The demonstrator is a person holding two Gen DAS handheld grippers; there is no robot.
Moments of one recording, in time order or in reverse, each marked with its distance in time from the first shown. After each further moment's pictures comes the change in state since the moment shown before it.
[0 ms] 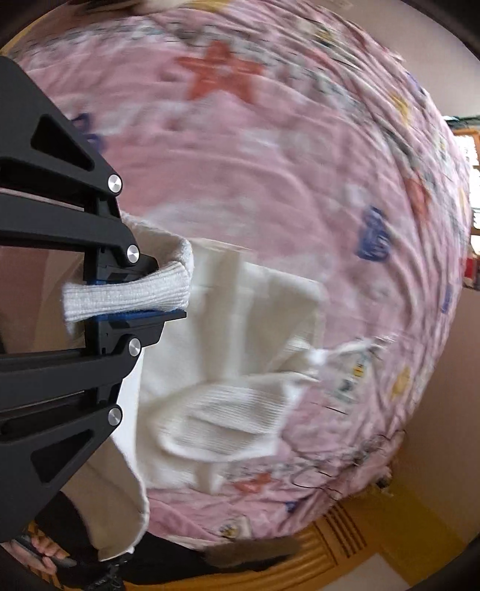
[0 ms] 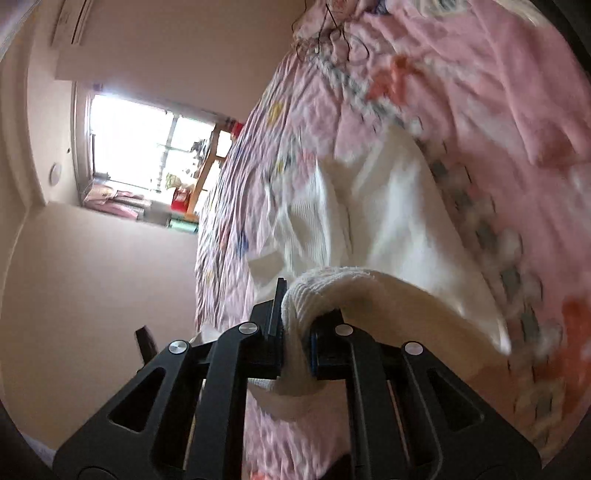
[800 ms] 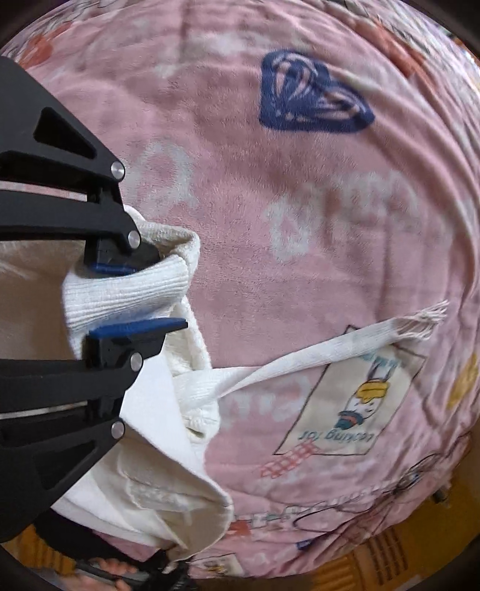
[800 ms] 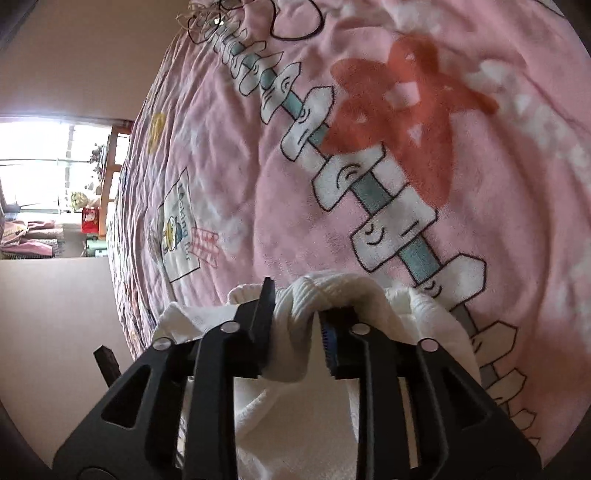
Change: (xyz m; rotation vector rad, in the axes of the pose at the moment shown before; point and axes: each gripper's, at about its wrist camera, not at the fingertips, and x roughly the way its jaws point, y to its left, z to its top) left arm 0.247 -0.026 0.200 0.155 0.294 -0.054; right arm 0.243 -0.075 0.202 0.166 0.175 -0.317
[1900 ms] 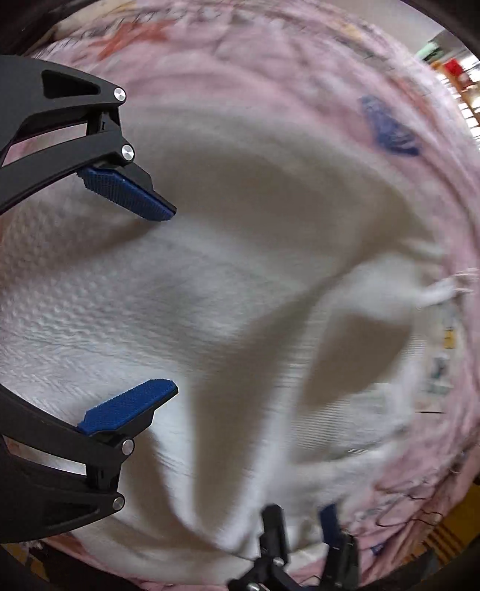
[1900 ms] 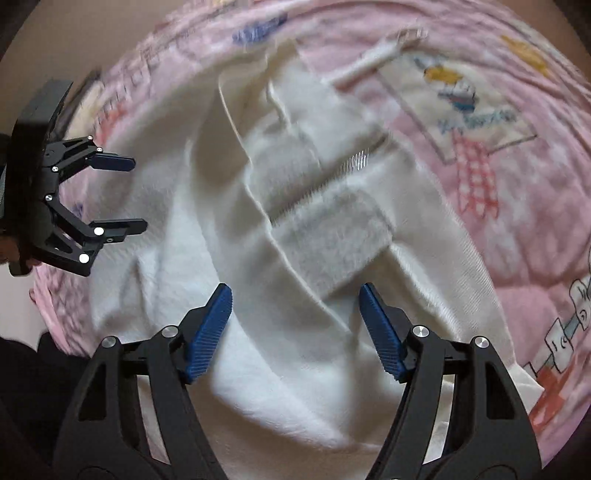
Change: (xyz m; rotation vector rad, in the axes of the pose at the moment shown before) left arm 0.014 -0.075 -0.178 0.022 -0.055 0.231; right arm 0.132 0.164 -0.159 -1.482 0.546 -0.218
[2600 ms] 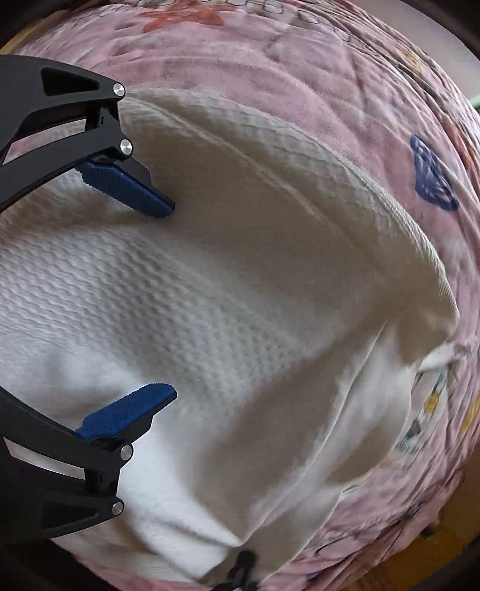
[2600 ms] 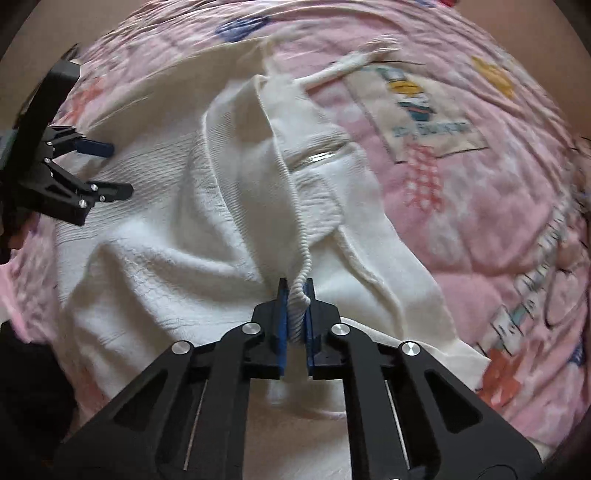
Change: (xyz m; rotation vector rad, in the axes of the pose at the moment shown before) left arm 0.014 0.050 0.020 -0.237 -0.031 -0.016; right arm -0.041 0.011 -0.013 0.009 -0.085 -0.277
